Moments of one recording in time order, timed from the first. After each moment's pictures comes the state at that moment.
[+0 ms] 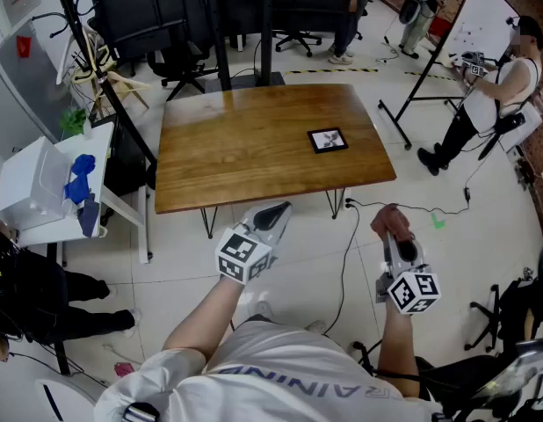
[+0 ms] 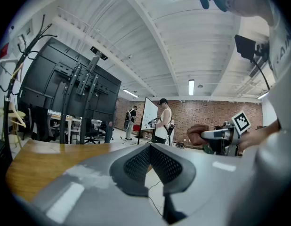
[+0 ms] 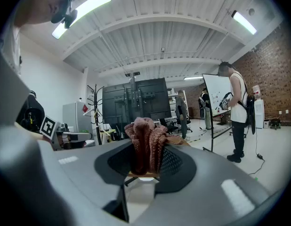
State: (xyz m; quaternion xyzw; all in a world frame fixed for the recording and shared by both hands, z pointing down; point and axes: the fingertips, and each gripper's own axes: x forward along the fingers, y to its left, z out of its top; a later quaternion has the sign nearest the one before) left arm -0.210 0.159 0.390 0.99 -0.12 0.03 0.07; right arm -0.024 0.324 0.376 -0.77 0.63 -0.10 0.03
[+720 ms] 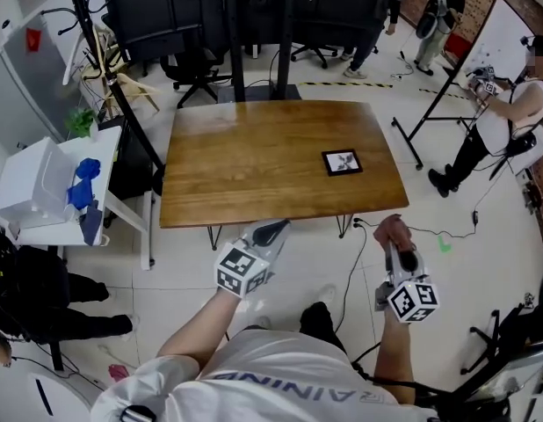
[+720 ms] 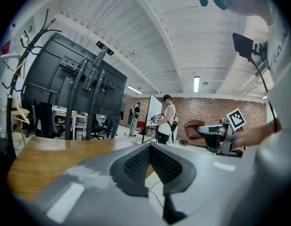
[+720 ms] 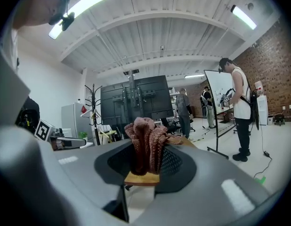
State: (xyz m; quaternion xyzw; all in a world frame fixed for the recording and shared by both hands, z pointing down) left arm -0.221 0.102 0.419 0.98 -0.14 0.06 0.08; right arm -0.008 0.248 0.392 -0.76 0.64 -0.11 0.04
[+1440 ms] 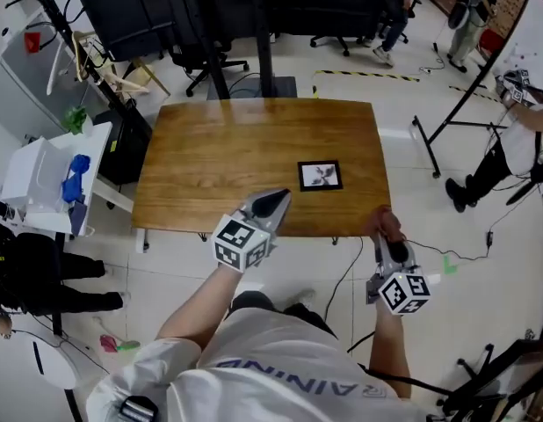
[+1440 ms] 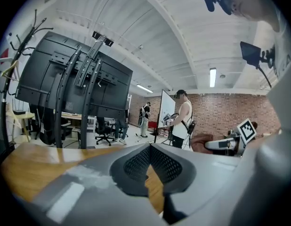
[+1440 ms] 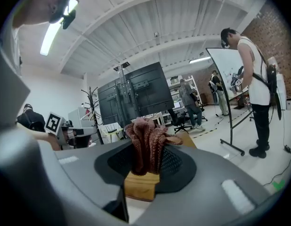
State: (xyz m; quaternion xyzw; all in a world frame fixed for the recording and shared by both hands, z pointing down) left arm -0.007 0.013 0.396 0.97 -0.23 0.07 0.08; right arm 0.186 0.151 0.425 -0.69 0.70 -0.17 0.06
